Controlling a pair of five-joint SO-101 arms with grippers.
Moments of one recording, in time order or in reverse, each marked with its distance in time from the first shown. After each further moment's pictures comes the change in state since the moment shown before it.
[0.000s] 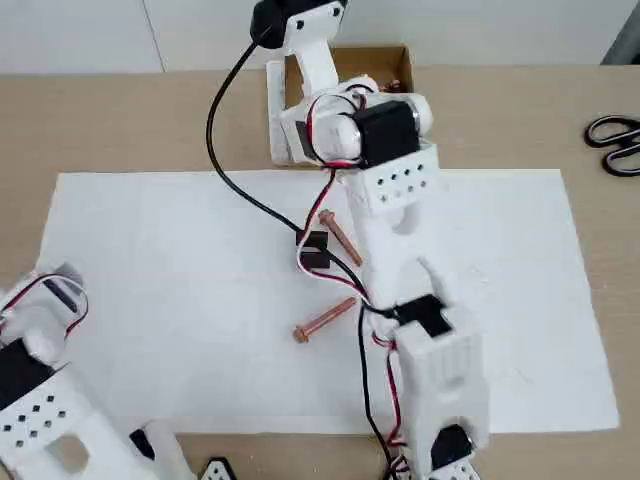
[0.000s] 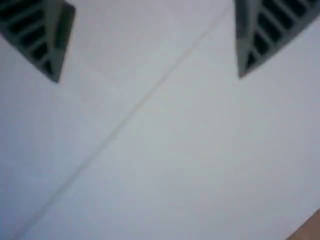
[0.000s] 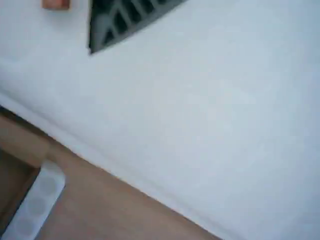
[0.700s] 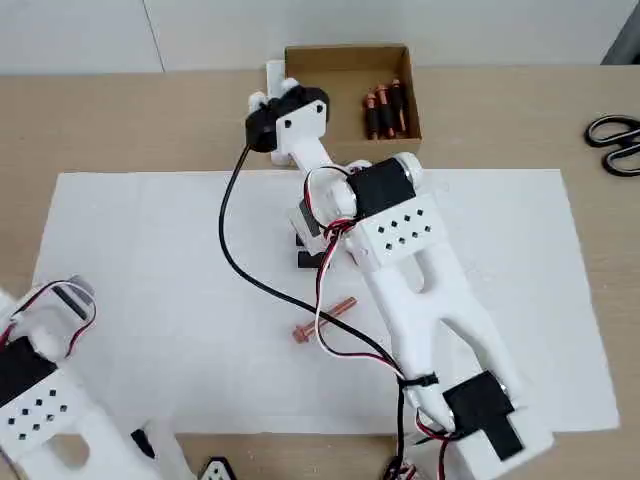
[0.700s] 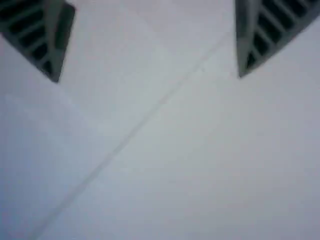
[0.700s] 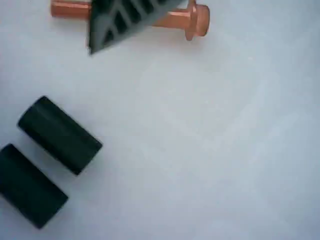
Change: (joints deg) left arm 0.0 0.0 4.3 0.0 0.1; right arm -3.3 -28.3 59.1 -11.3 3.4
